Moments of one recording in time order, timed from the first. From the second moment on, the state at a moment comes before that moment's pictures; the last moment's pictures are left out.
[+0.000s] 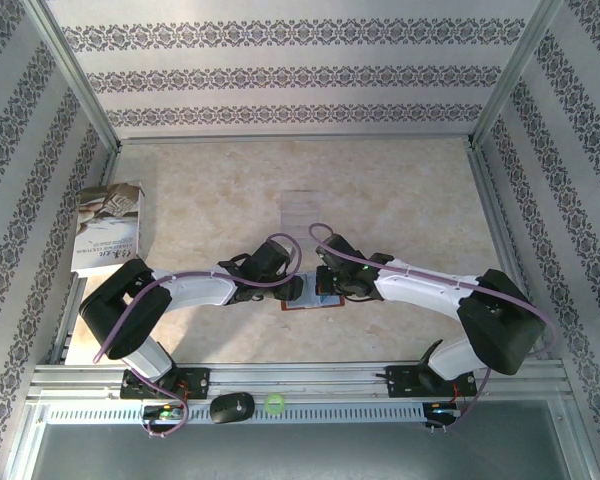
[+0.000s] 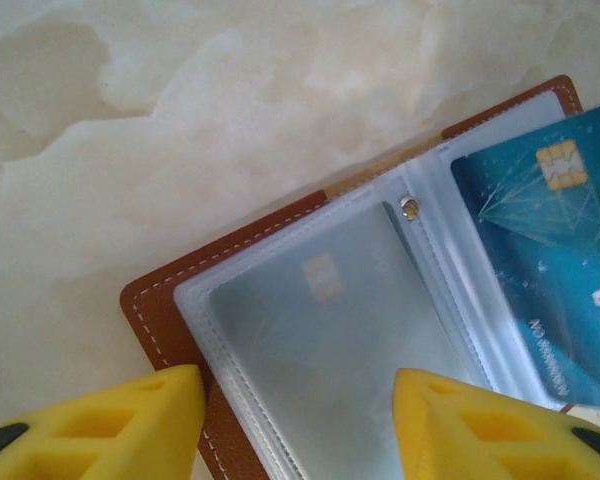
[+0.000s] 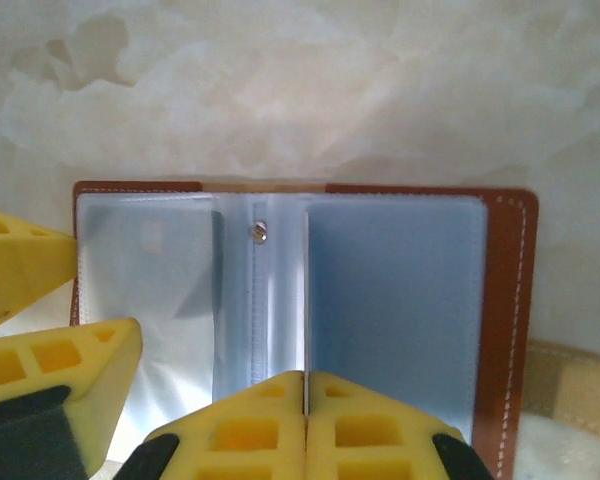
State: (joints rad) left arm -0.77 1.61 0.74 -0.09 0.07 -0.55; right arm 0.78 1.44 0.76 -0.37 -0.01 0.73
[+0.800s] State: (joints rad) left arm -0.48 0.99 0.73 -0.34 0.13 -0.56; right arm 0.65 1.61 1.29 -0.51 -0.20 -0.22
